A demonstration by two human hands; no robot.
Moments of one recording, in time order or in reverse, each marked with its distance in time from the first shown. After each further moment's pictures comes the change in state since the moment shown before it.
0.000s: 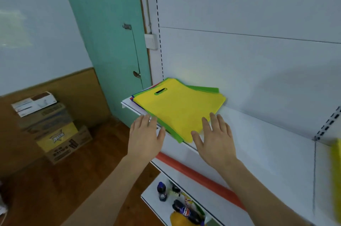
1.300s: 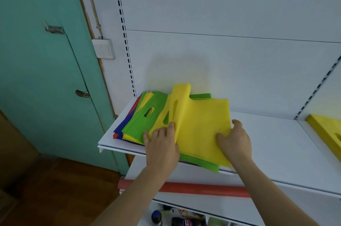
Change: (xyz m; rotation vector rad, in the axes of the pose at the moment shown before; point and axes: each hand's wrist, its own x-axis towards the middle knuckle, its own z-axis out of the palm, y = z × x) left_hand 0.137 -0.037 0.066 -0.232 -0.075 0.461; right_hand 0.069 -0.048 0.017 0.413 0.218 0.971
